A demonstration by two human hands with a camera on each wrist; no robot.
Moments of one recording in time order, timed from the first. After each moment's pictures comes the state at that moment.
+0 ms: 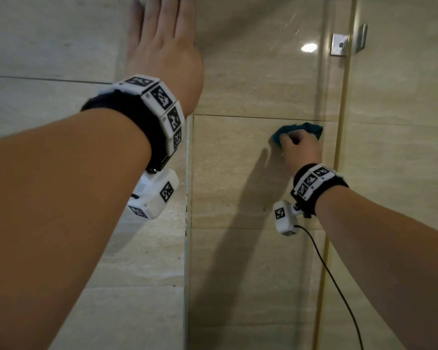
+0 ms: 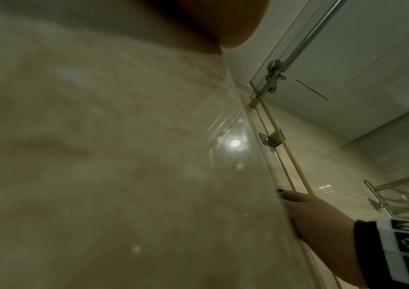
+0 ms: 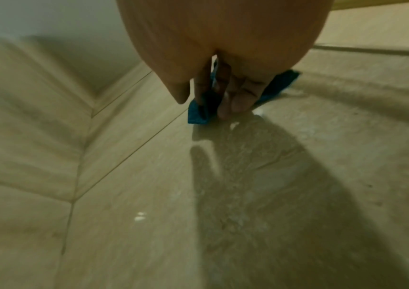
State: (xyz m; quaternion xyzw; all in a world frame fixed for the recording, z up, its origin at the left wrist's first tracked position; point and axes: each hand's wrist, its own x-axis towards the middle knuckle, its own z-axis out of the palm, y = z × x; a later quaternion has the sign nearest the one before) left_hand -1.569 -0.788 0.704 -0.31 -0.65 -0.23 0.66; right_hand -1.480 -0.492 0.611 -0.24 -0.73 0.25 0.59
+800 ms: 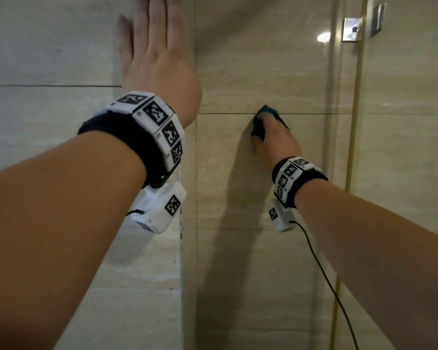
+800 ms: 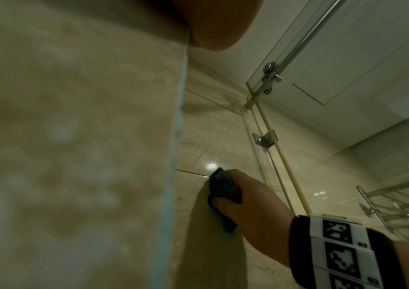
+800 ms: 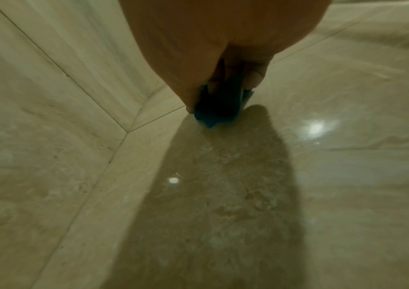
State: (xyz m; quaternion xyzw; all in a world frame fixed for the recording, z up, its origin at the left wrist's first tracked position) left_hand -1.563 -0.772 0.690 -0.26 -0.67 -0.25 0.65; right_hand -1.521 -0.524 0.623 -0.18 -0.84 0.03 0.52
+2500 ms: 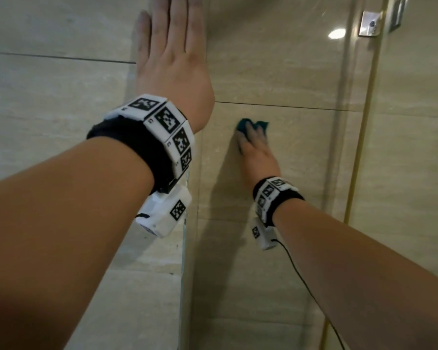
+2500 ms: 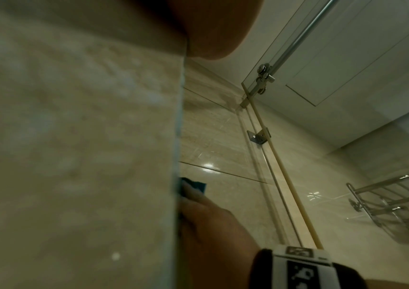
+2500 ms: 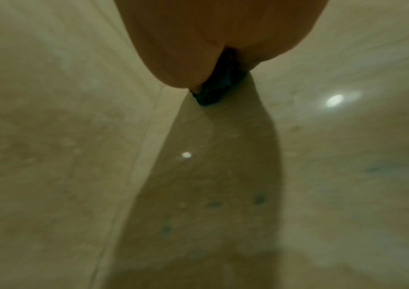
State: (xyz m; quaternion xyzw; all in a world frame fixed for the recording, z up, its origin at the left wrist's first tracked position) left_hand -1.562 -0.774 0.660 -0.27 -0.67 -0.23 0.65; right_hand -1.563 -0.545 0.562 -0.12 -0.87 -0.02 0.48
